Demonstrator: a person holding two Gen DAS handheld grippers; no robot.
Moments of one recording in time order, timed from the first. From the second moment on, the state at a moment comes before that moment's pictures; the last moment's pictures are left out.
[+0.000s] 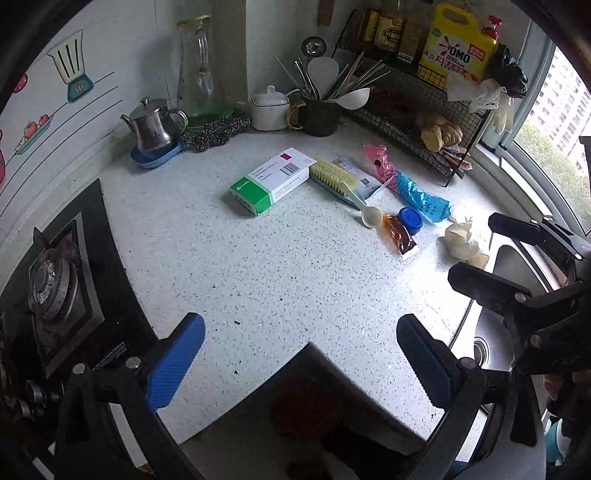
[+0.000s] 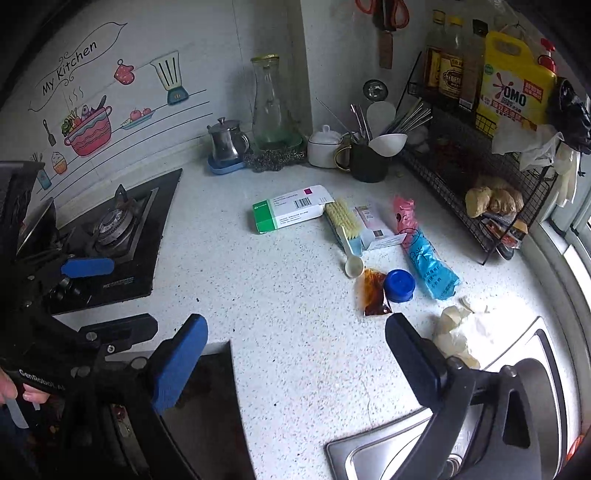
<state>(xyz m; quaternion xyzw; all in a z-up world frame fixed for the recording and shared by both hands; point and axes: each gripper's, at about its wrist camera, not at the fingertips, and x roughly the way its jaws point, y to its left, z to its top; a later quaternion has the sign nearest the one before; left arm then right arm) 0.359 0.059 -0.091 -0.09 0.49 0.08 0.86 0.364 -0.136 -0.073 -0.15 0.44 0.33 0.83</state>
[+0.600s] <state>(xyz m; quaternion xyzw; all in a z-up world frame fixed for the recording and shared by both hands) 0.468 0.088 -0.144 -0.10 0.54 0.10 0.83 0.493 -0.091 -0.155 -0.20 0.51 0.37 0.75</state>
